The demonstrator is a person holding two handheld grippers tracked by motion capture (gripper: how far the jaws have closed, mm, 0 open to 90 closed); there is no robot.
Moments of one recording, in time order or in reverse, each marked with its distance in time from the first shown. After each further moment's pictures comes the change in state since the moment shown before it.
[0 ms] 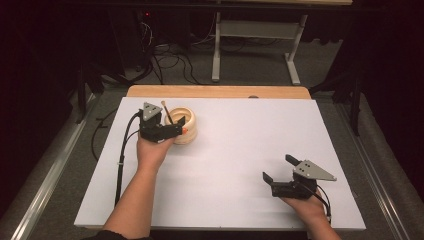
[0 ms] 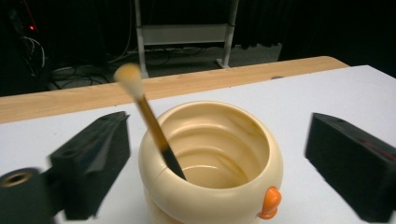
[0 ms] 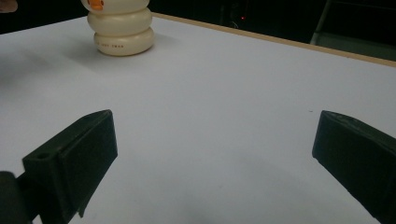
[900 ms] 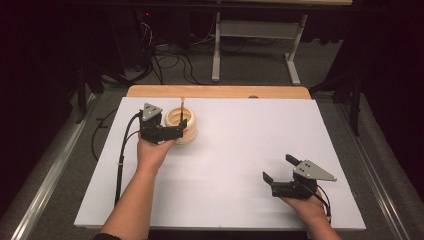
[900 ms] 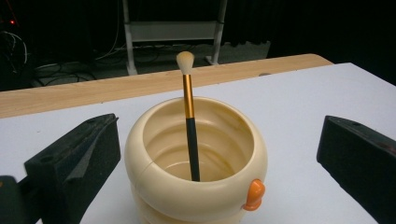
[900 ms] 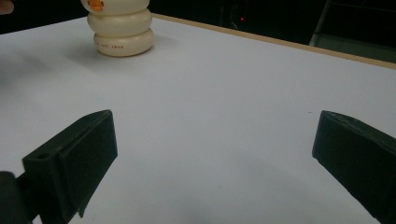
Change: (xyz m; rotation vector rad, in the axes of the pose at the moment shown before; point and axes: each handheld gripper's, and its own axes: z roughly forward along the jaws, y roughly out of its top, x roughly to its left) left arm -0.003 -0.001 -0.004 0.001 -0.060 -0.002; right arm 0.000 0.001 -0.001 -0.003 -0.003 -0.003
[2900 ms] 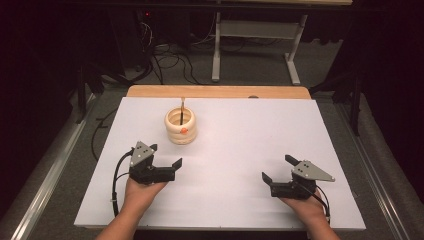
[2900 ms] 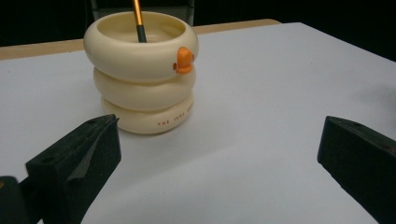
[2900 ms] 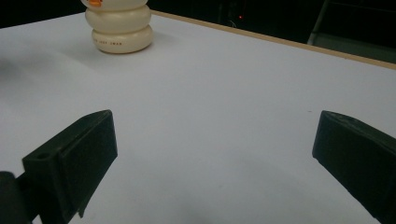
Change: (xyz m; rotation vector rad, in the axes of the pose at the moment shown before) left arm -0.027 -0.075 -0.074 0.028 -0.105 0.056; right arm 0.003 0.000 0.001 0.007 -0.009 -0.014
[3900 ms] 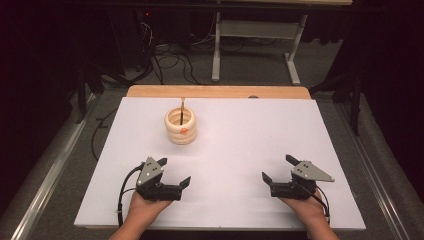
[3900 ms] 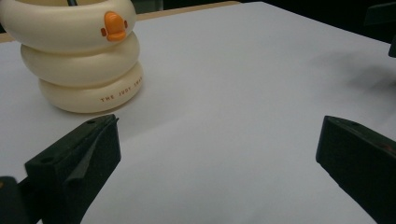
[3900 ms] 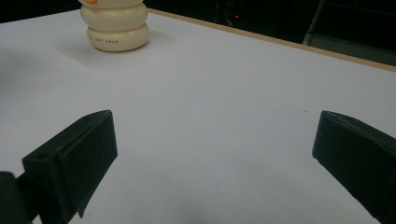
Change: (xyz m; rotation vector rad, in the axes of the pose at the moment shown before) left arm -0.024 -0.022 -0.004 0.021 -0.094 0.071; right arm 0.001 0.000 0.000 0.006 -0.021 -0.008
